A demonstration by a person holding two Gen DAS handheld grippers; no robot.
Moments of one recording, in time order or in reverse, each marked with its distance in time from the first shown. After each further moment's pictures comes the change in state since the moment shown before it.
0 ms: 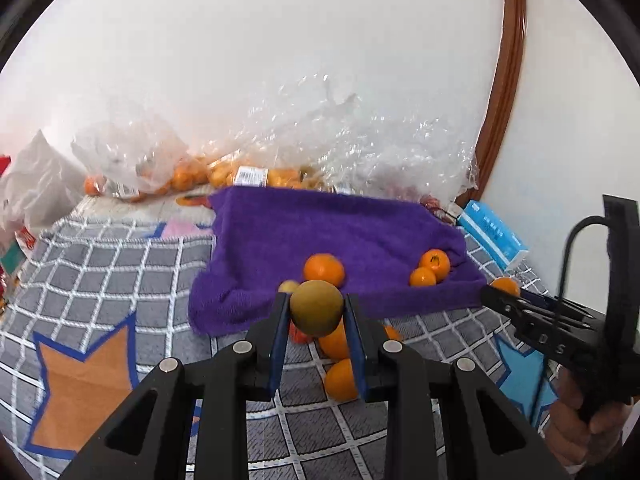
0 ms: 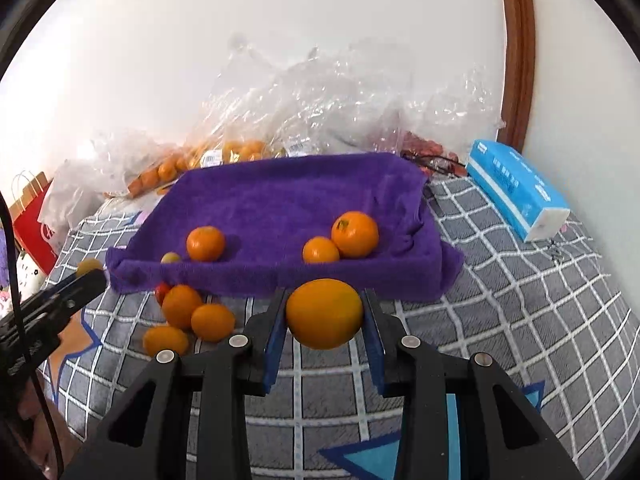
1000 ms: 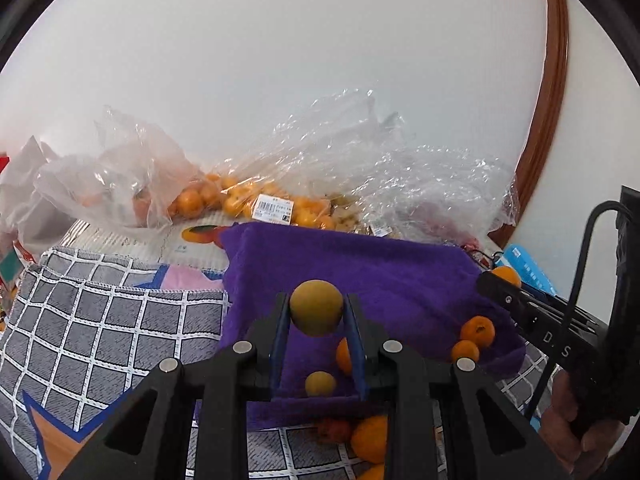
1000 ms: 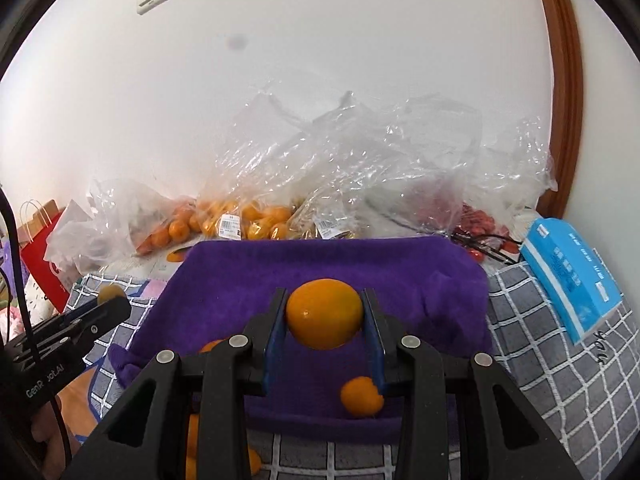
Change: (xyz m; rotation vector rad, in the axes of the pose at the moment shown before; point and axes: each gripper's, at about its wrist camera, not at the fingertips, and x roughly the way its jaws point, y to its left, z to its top) left arm 0.065 0.026 0.051 -0.069 -0.013 0.064; right arm 0.059 0.019 0.075 -0.015 -0.099 0.093
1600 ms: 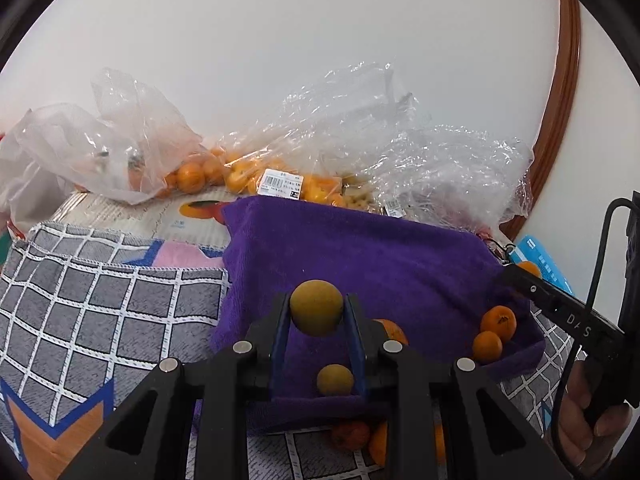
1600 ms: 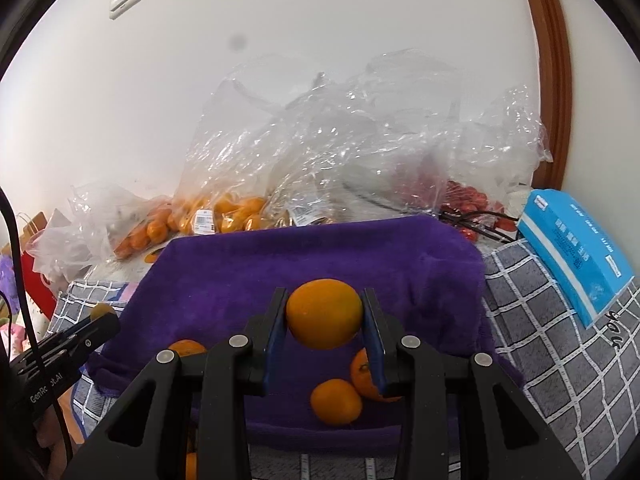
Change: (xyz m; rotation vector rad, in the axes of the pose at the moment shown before) left arm 0.028 0.009 -0.015 -0.030 0.032 0.002; right arm 0.015 -0.030 -0.009 0.062 -0.005 -0.031
